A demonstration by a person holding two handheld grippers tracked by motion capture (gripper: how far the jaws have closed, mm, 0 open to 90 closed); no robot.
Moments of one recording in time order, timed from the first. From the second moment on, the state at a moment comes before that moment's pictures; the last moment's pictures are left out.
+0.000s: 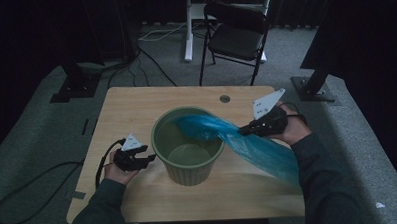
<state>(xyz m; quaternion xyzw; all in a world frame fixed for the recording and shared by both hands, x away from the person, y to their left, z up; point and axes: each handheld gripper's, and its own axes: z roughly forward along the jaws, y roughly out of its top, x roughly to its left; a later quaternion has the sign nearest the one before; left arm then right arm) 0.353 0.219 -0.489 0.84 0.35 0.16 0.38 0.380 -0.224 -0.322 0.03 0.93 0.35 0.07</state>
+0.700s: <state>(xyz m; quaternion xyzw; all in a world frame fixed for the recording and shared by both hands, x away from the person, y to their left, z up) 0.353 0.219 -0.489 0.84 0.35 0.16 0.39 0.385 -0.188 -0.314 0.00 0.93 0.36 0.07</state>
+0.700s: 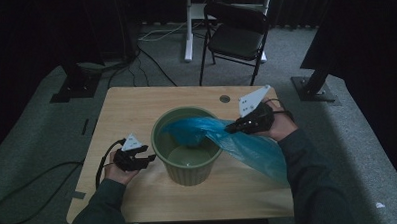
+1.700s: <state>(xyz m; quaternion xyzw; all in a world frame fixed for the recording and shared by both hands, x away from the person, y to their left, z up) 0.352 0.220 -0.488 0.84 0.35 0.17 0.39 0.401 -0.134 -0.330 0.01 0.92 0.38 0.08</state>
